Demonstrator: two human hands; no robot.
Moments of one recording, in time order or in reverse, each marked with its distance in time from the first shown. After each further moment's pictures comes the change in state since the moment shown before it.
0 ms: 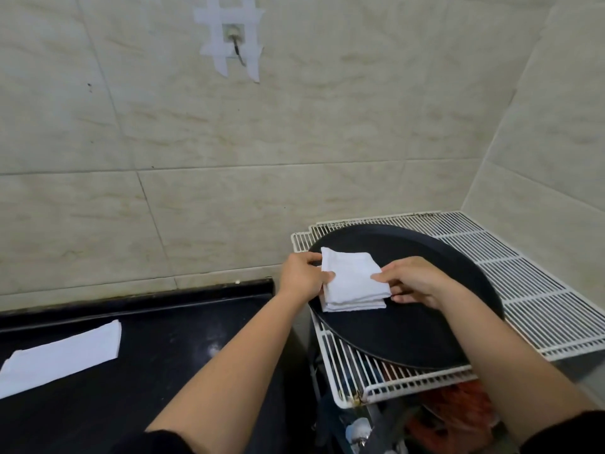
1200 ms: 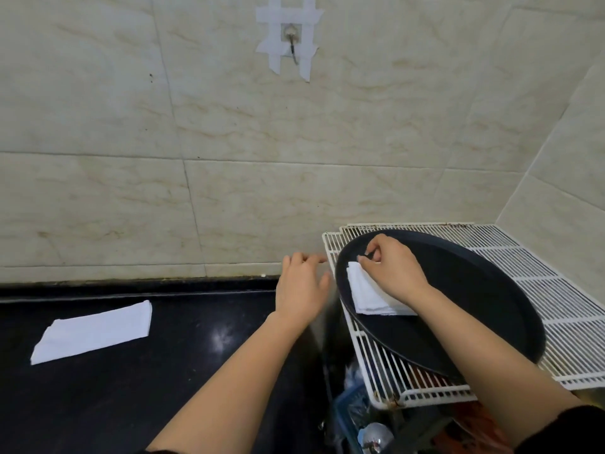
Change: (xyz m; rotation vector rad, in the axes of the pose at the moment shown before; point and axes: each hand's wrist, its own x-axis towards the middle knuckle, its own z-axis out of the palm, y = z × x) left_hand -0.015 -0.040 -0.045 0.601 0.269 0.410; right_hand -0.008 -0.037 0.081 -0.669 0.325 -0.600
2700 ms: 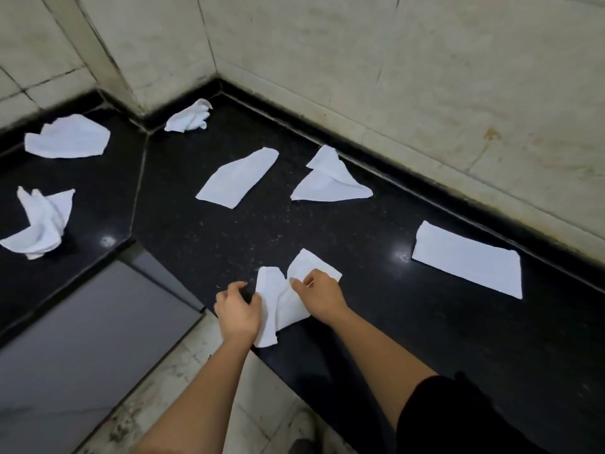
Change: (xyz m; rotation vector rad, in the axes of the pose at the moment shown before) left_hand -0.374 -0.578 -0.351 -0.053 0.484 -1.389; right_hand -0.264 -0.573 0.531 0.169 -1.062 -0.188
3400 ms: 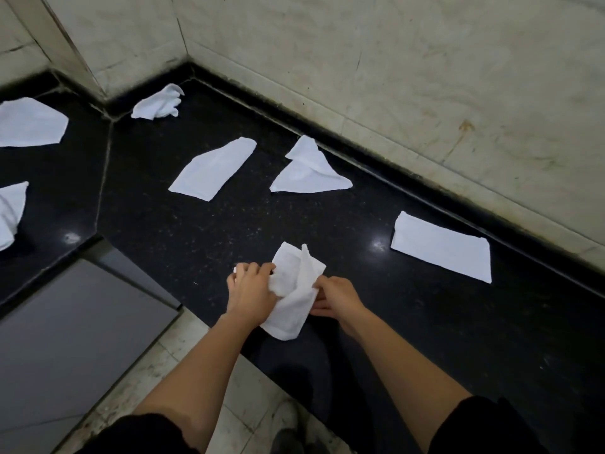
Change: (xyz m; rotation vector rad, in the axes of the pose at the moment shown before) left_hand 0.012 0.027 0.030 0.561 -0.194 0.523; right_hand -0.024 0.031 -0.033 0.697 -0.028 0.287
